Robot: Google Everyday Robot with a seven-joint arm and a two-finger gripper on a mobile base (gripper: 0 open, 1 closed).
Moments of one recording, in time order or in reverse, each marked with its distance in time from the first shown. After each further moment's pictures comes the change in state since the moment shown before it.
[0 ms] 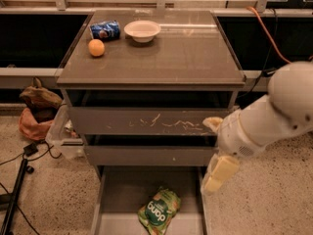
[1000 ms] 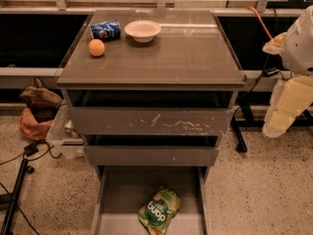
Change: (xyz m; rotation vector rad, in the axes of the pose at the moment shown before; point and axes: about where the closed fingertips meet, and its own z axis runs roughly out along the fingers) arm -0.026 -0.037 -0.201 0.218 0.308 0.011
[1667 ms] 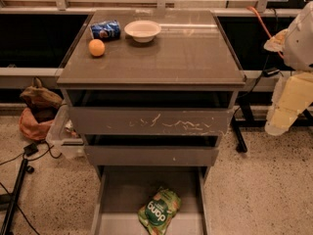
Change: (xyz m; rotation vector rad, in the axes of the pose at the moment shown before) arm 0.001 -0.001 -0.007 0.004 0.022 -0.002
